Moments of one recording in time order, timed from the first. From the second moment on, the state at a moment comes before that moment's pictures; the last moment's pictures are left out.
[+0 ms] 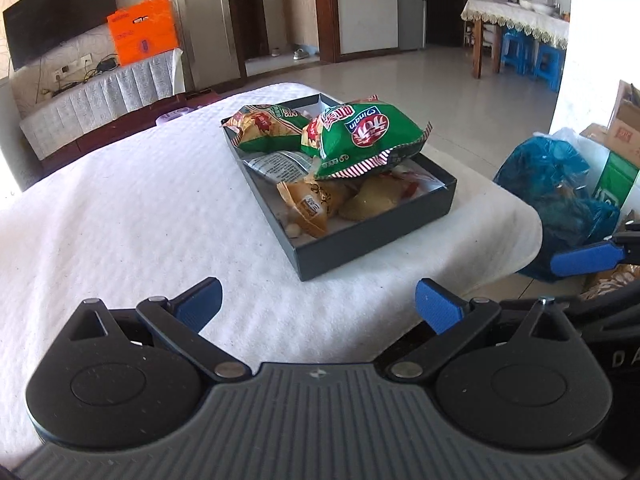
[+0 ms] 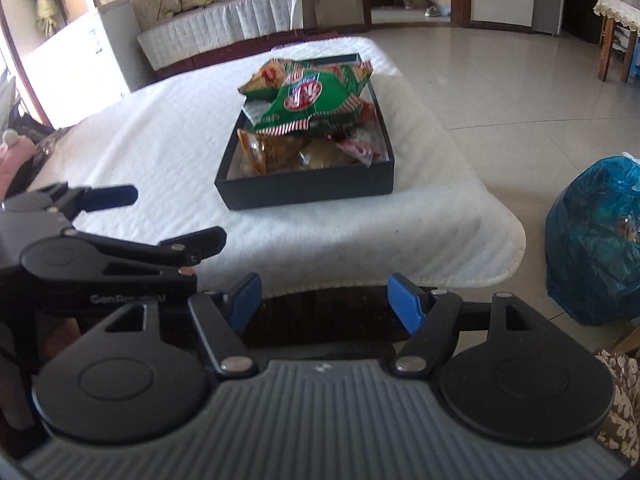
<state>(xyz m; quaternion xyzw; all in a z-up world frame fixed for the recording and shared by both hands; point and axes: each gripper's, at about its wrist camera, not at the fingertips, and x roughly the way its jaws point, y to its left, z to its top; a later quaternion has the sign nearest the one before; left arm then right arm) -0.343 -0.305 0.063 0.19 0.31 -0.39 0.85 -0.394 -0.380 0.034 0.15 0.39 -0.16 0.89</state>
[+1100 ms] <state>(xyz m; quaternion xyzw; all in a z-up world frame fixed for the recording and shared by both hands) -0.333 -0.311 0.058 0.17 0.27 -0.37 0.87 -0.368 -0.389 0.008 0.14 0.47 -0.14 0.86</state>
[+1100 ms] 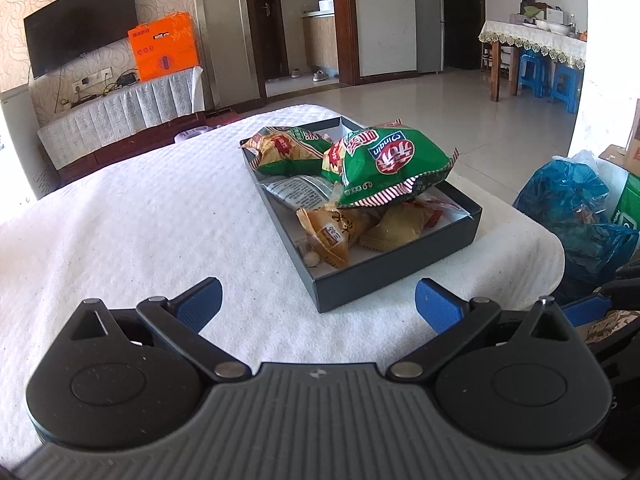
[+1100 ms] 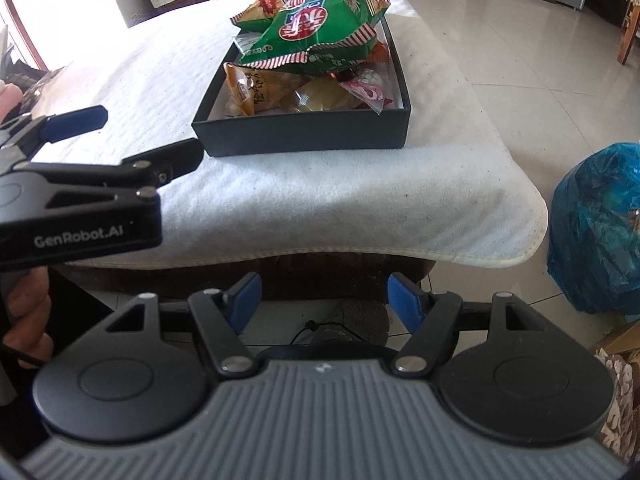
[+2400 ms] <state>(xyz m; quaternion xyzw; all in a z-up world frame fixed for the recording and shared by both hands) -0.313 -0.306 0.047 0.15 0.31 -0.28 0.90 -0.368 -0.387 0.004 0.14 0.48 -0.14 0.85</state>
